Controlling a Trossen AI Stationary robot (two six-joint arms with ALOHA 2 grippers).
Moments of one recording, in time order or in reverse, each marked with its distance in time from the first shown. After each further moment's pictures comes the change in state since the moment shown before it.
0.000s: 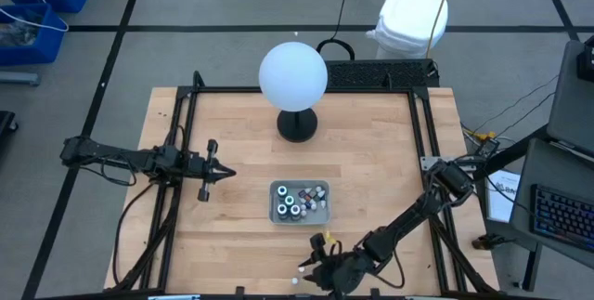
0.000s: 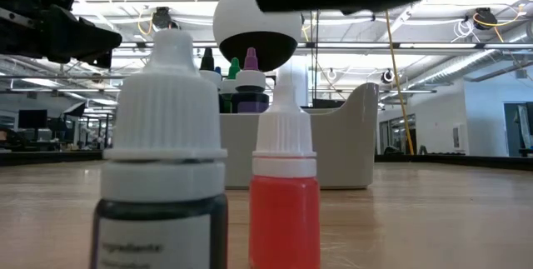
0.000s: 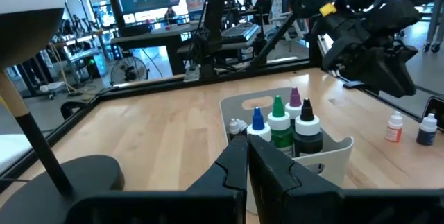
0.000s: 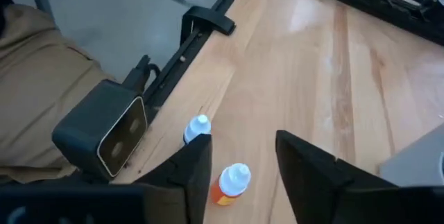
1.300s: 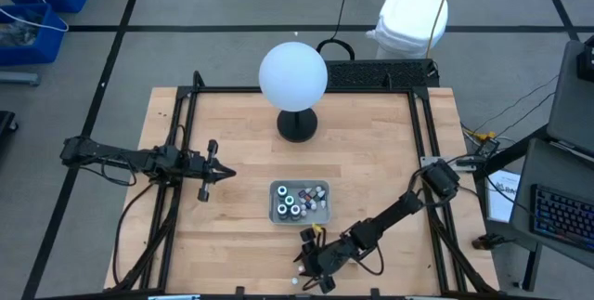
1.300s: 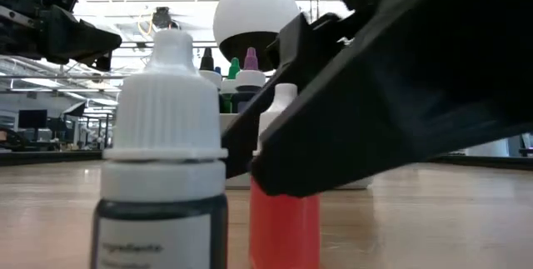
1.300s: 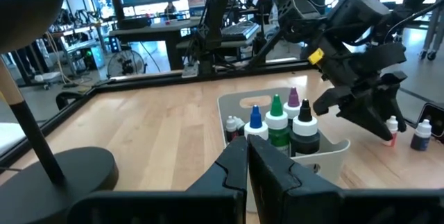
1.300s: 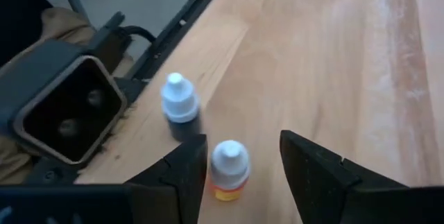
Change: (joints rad) left arm 0.000 0.000 0.000 -0.009 -0.001 -0.048; right arm -0.105 0.098 -0.045 0.128 -0.263 0.091
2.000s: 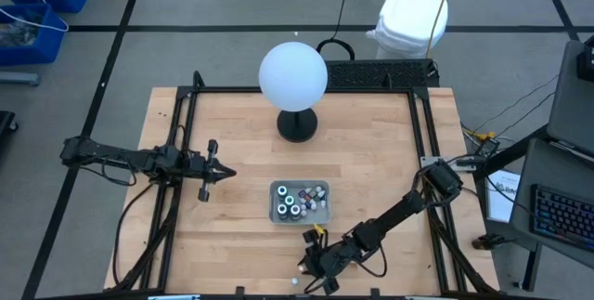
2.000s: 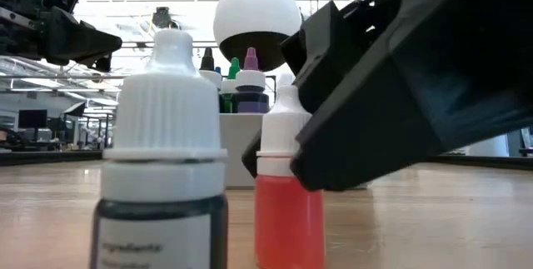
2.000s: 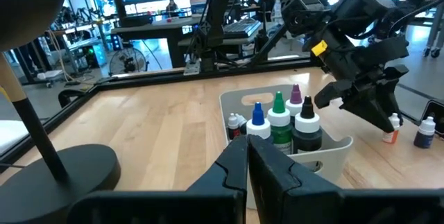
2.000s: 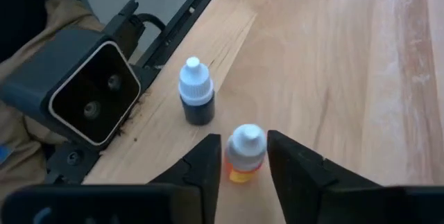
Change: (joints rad) left arm 0.000 0.000 0.000 -0.008 -0.007 0.002; right arm 0.013 -0.029 0.000 -0.071 0.002 0.023
